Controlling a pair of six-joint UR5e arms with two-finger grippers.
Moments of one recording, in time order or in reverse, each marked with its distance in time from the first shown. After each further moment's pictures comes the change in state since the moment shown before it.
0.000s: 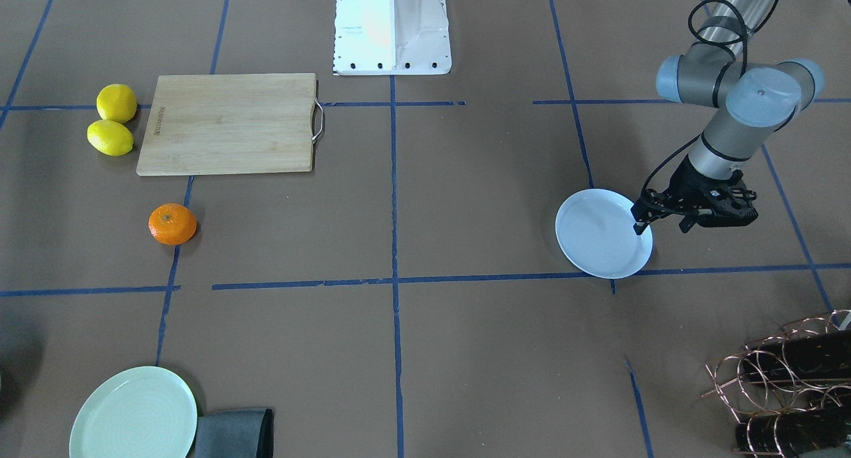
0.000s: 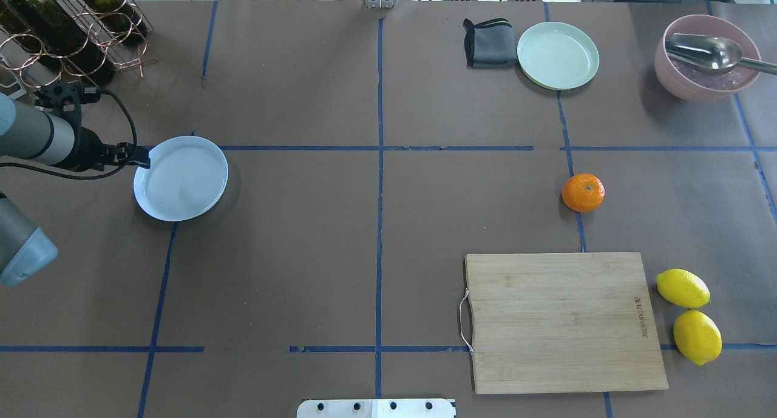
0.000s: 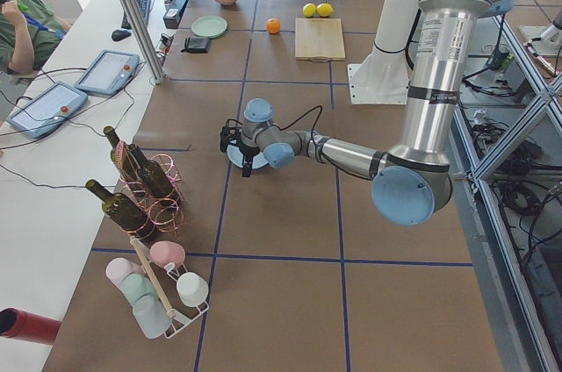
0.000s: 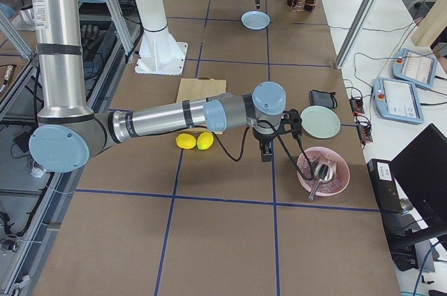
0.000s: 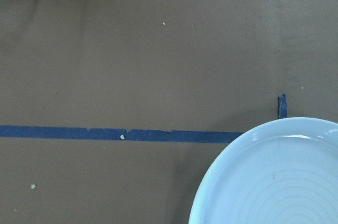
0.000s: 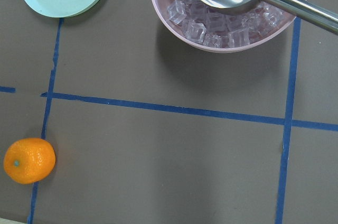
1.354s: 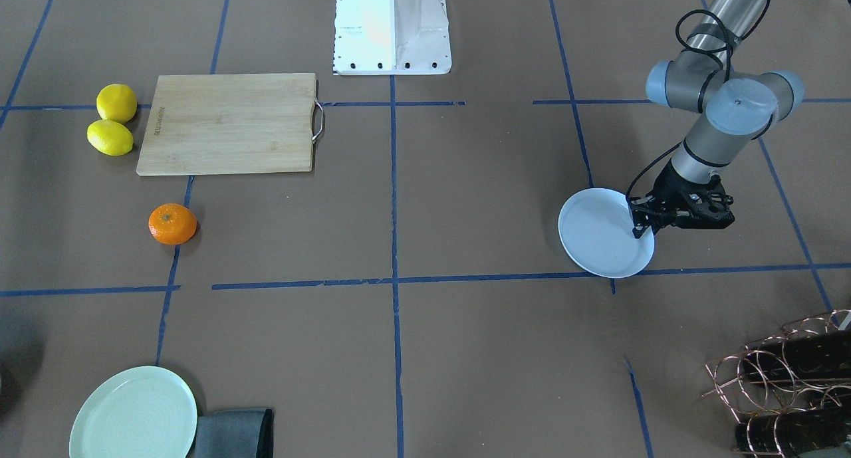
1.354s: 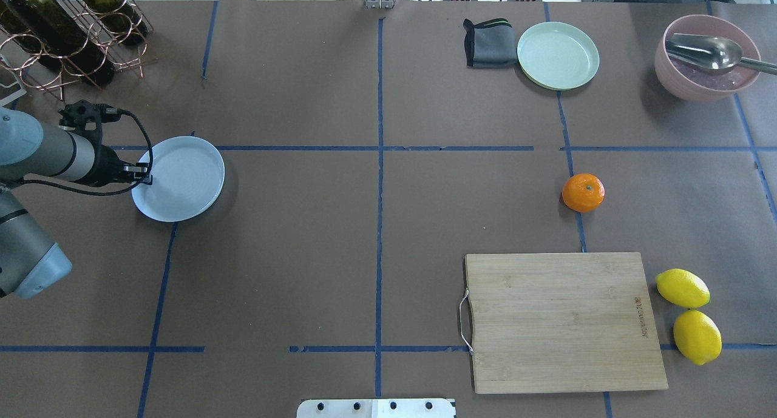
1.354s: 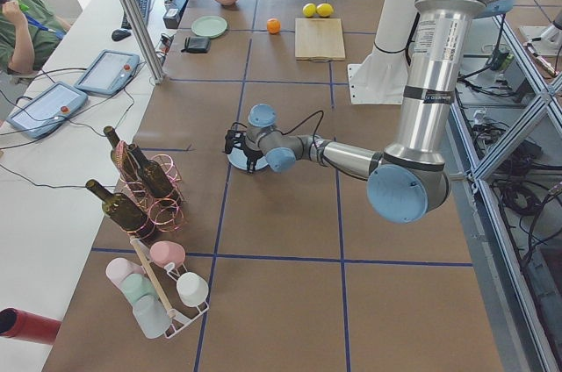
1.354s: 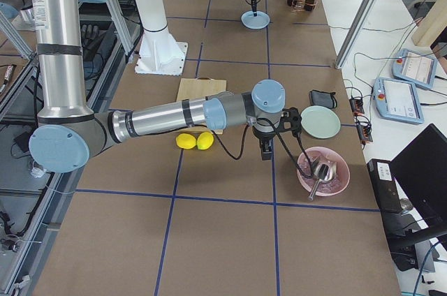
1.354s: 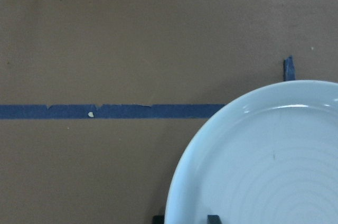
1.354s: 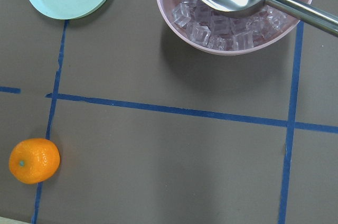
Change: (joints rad) left arm 0.039 -0.007 0.025 -0.035 0.005 0.014; right arm 0.000 -0.001 0.017 0.000 0.000 0.005
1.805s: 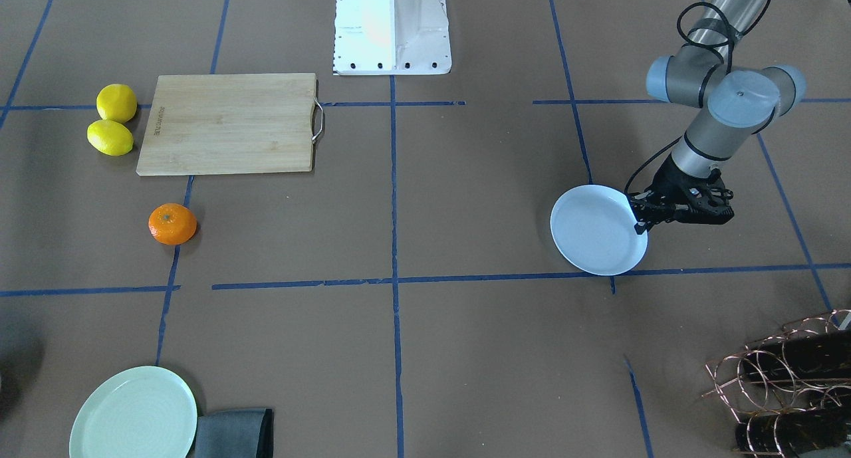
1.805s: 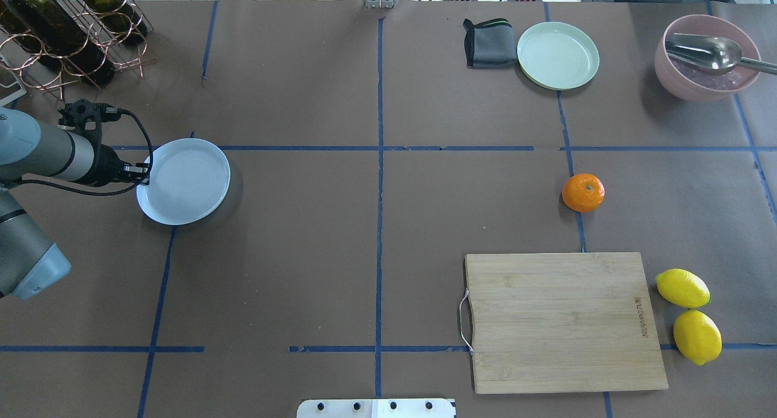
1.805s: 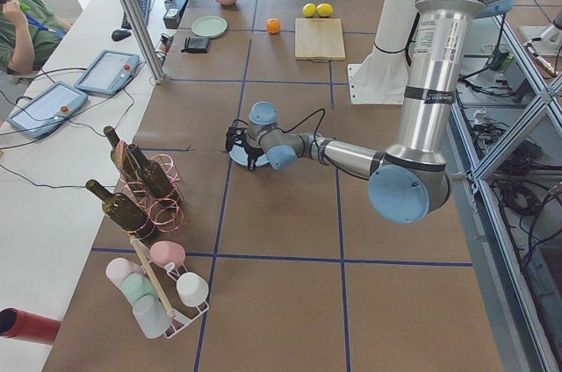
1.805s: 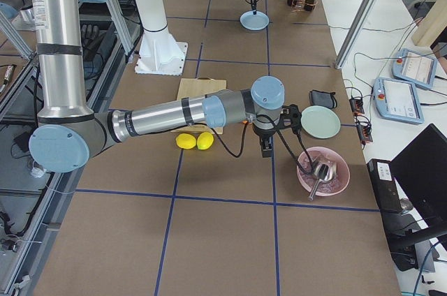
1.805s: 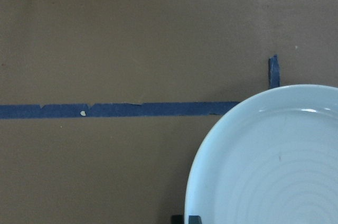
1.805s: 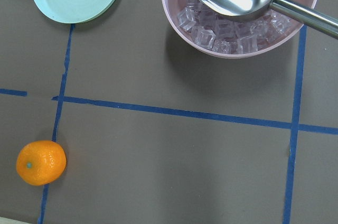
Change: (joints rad) left arm -0.007 0.011 -0.045 0.006 -0.016 0.020; right arm 0.000 0.000 0.016 0.000 0.003 0.018
